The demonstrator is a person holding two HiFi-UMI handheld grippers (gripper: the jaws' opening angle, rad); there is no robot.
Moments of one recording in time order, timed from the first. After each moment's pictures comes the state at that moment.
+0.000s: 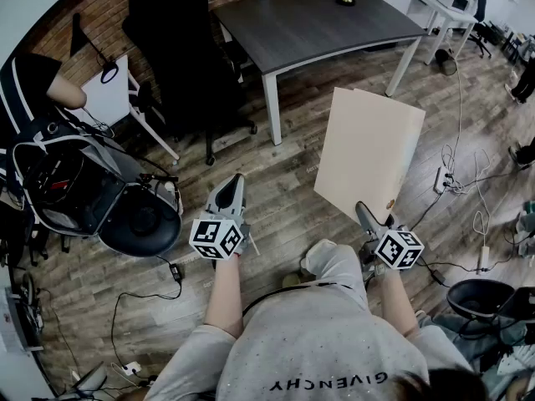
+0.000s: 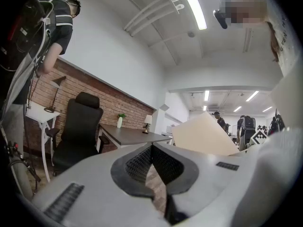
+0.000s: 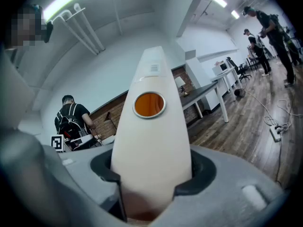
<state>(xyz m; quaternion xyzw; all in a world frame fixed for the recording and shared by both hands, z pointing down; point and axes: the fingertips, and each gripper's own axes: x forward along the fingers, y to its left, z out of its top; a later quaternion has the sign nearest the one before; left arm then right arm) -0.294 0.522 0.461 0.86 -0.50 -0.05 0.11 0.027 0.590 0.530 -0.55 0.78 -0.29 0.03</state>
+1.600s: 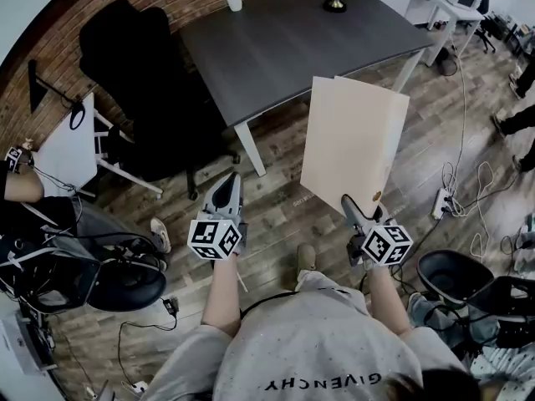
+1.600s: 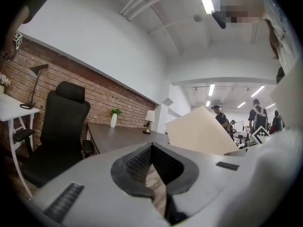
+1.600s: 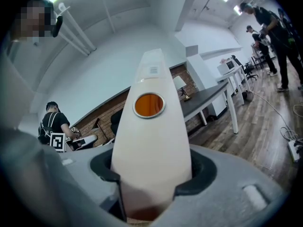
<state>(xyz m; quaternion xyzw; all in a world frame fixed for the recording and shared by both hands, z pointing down) -0.161 0.202 0.463 0.86 -0.50 -0.03 0.11 0.121 0.266 0.524 -0.55 0.79 -0.28 0.04</state>
